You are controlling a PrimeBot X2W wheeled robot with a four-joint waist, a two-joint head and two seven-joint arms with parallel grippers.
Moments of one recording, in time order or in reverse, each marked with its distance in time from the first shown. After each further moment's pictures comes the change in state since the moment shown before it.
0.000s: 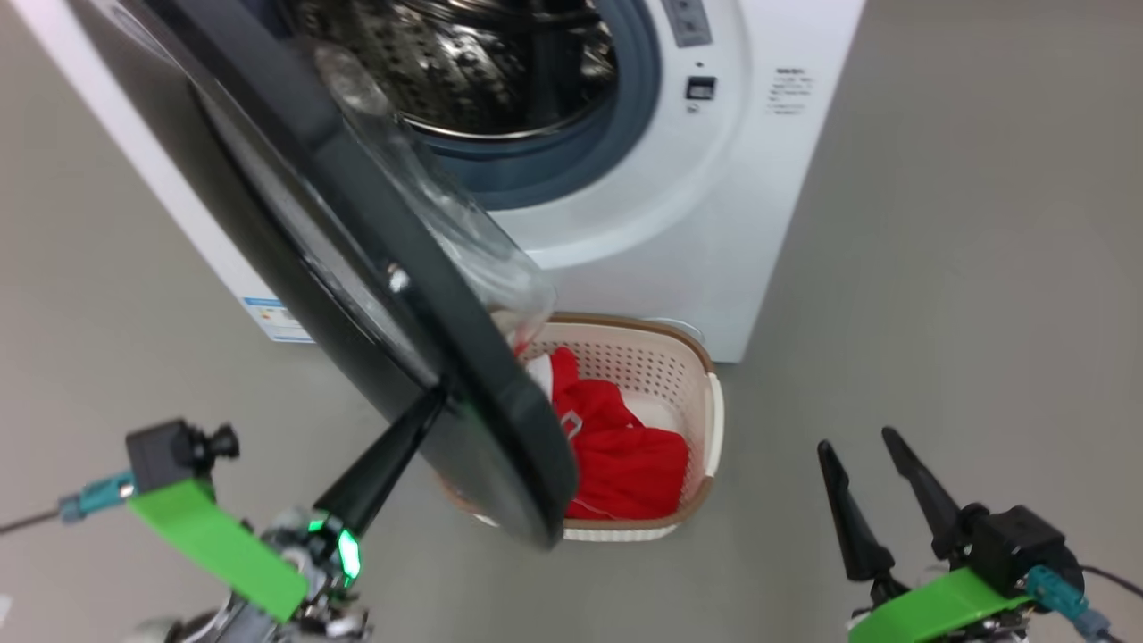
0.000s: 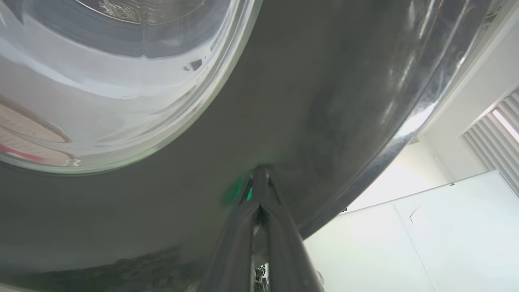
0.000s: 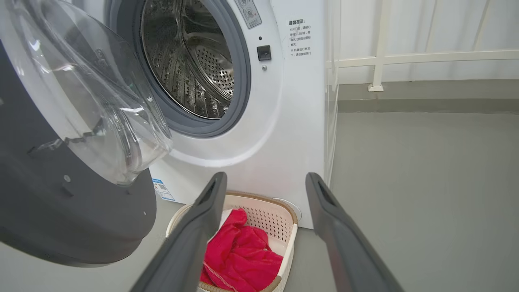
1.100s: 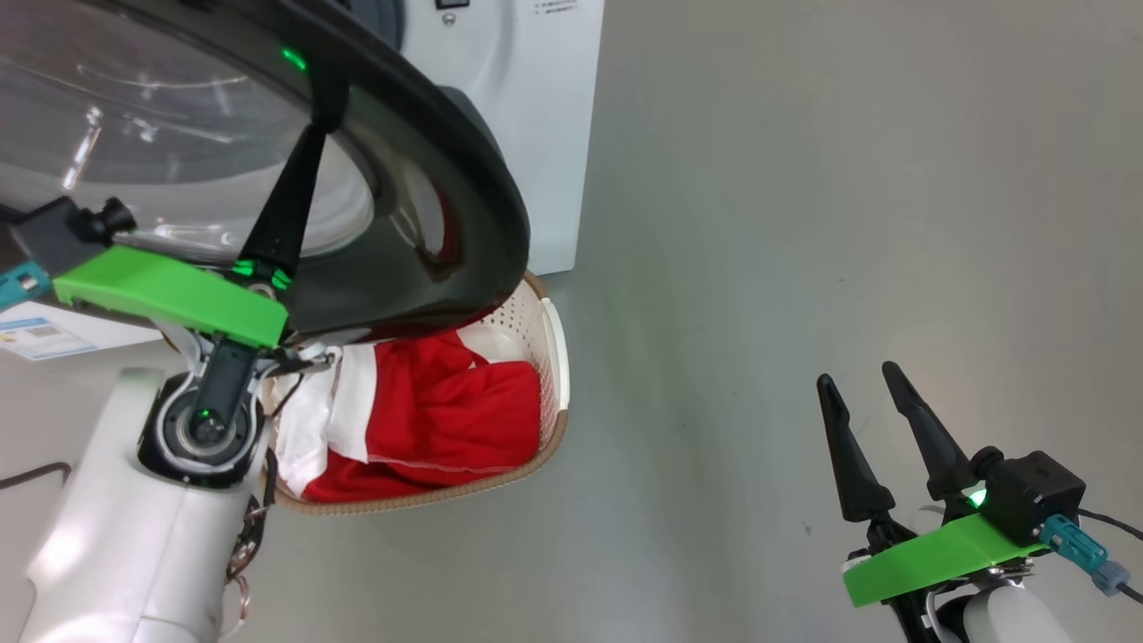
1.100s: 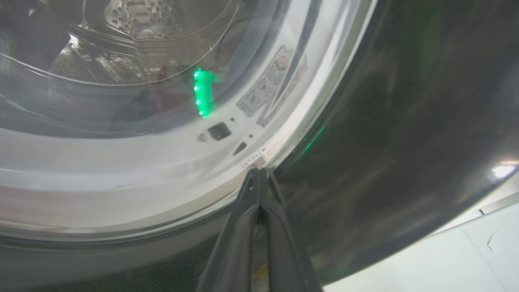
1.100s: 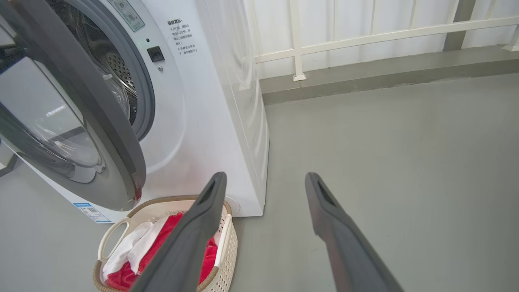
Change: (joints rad) left arm -0.575 0.117 -0.208 0.481 0.097 0.001 -0.511; right arm -0.100 0.000 0.005 -0.029 0.074 0.000 0.000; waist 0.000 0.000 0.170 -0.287
